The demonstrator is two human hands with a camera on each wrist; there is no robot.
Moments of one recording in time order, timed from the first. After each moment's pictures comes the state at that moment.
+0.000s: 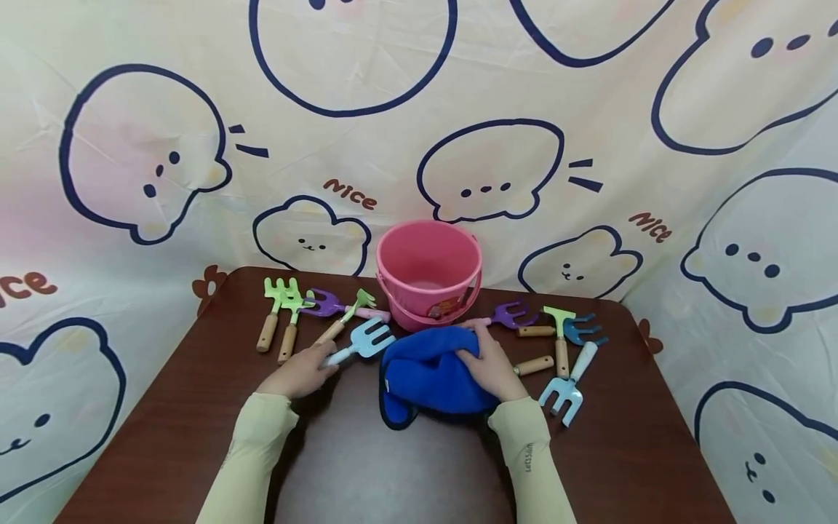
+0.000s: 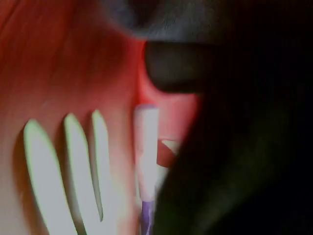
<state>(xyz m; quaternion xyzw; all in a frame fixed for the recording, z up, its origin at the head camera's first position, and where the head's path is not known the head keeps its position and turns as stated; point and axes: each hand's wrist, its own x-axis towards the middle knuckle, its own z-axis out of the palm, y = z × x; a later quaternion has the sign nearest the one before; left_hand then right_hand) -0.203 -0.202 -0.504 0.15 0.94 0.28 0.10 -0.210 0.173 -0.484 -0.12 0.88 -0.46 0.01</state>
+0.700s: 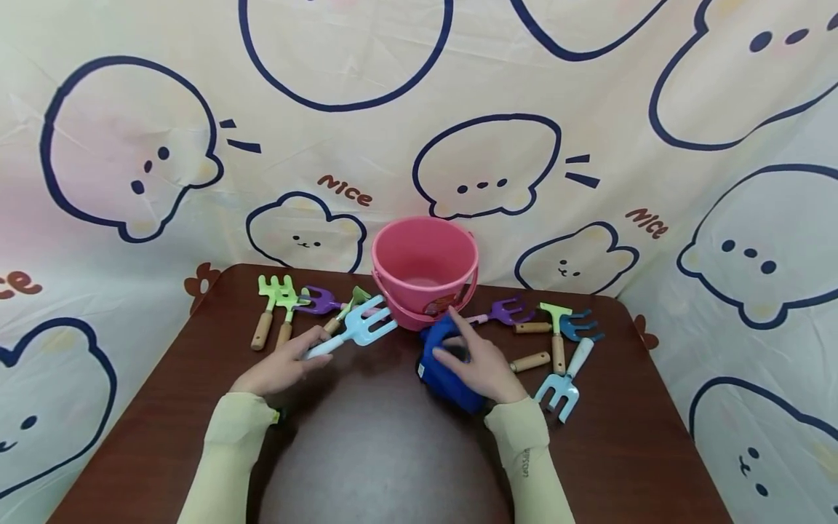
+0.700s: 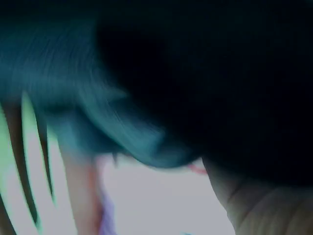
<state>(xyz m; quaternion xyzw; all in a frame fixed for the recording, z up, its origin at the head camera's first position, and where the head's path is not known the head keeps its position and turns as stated) -0.202 -0.224 -0.482 0.16 0.86 0.46 0.17 -0.197 0.164 -0.462 -0.14 0.91 -0.40 0.05</state>
